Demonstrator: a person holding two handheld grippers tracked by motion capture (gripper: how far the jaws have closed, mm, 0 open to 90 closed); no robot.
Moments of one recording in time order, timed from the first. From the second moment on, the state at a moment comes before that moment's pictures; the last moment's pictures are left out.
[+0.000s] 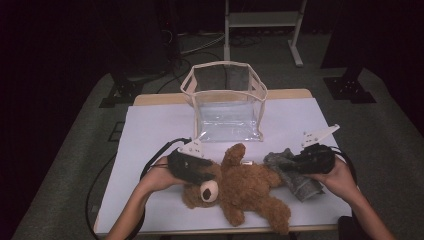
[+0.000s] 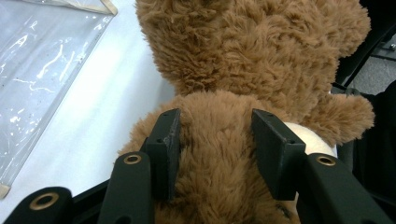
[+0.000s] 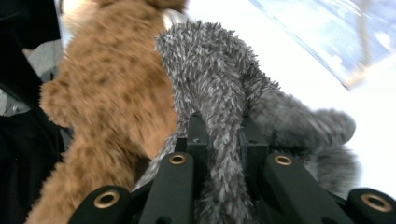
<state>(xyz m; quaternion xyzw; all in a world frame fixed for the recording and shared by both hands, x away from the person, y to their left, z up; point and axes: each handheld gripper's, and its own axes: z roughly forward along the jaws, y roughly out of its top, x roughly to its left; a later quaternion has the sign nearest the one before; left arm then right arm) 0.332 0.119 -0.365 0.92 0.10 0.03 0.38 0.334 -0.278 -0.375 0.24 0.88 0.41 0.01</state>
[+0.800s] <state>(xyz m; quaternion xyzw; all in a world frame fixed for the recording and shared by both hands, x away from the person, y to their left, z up) 0.334 0.117 -0.364 0.92 0.09 0.04 0.37 0.364 -0.237 -0.359 0.22 0.89 0.41 0.01</state>
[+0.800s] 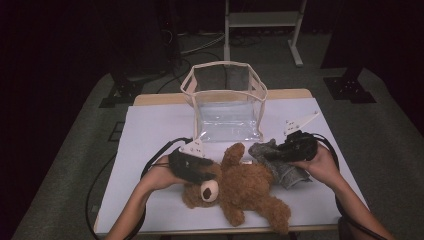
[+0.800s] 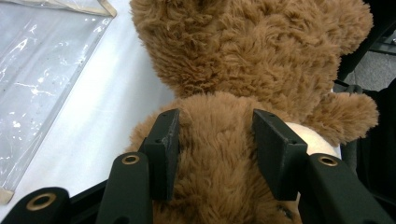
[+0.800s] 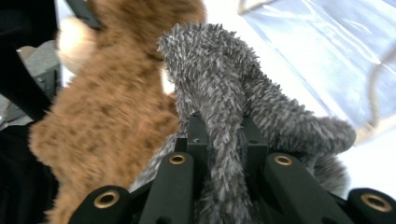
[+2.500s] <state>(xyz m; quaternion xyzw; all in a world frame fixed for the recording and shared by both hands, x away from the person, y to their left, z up) 0.340 0.115 -0.366 0.92 0.10 0.04 0.37 0.311 -0.249 -0.378 0.20 0.87 0.46 -0.02</state>
